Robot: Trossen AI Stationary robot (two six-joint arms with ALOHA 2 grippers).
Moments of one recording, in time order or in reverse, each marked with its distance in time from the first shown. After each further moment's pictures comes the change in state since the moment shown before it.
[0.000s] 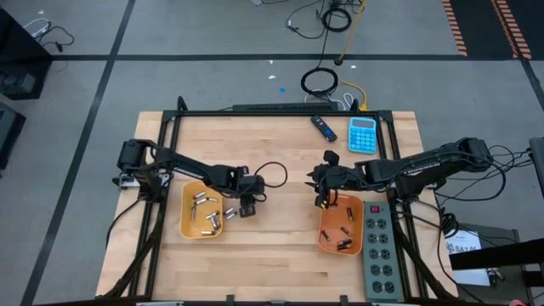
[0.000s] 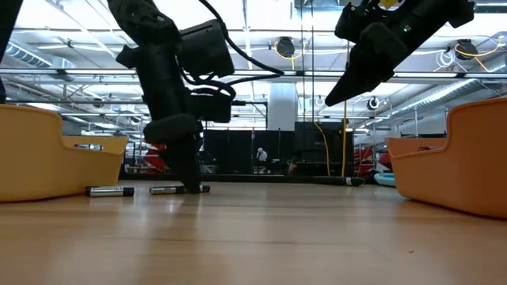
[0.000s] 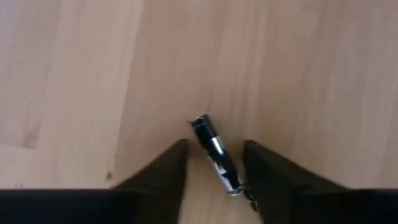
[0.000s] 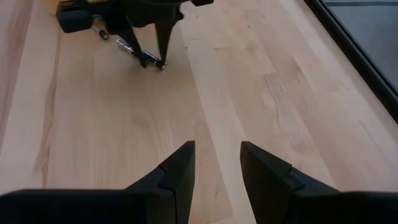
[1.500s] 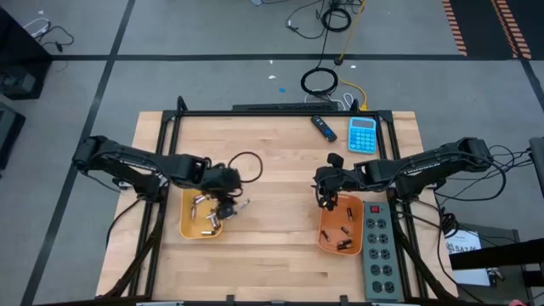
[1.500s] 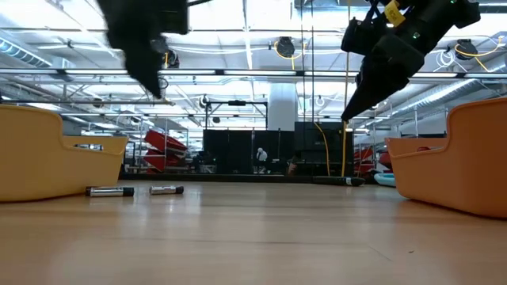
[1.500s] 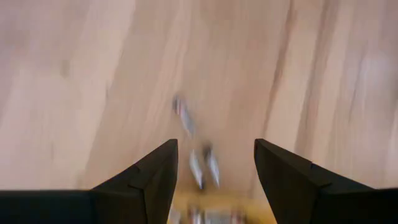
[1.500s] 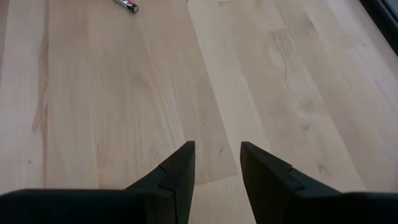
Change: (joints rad) left arm -0.105 -0.469 0.066 -0.413 0.107 -0.233; right arm 0.000 -0.001 0.000 -0.139 -0.037 0.064
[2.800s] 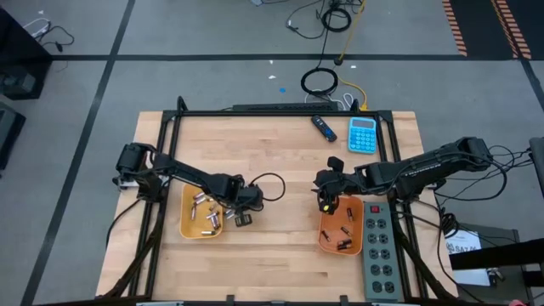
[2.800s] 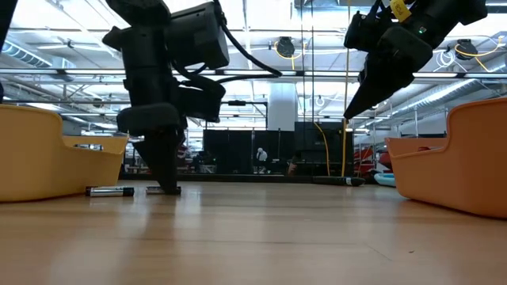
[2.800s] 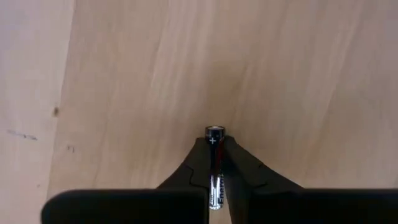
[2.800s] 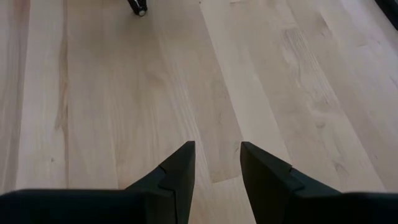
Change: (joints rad) left arm -0.018 0.485 -0.020 0.225 -0.083 0.040; right arm 0.046 0.000 0.000 -0.001 0.003 0.052
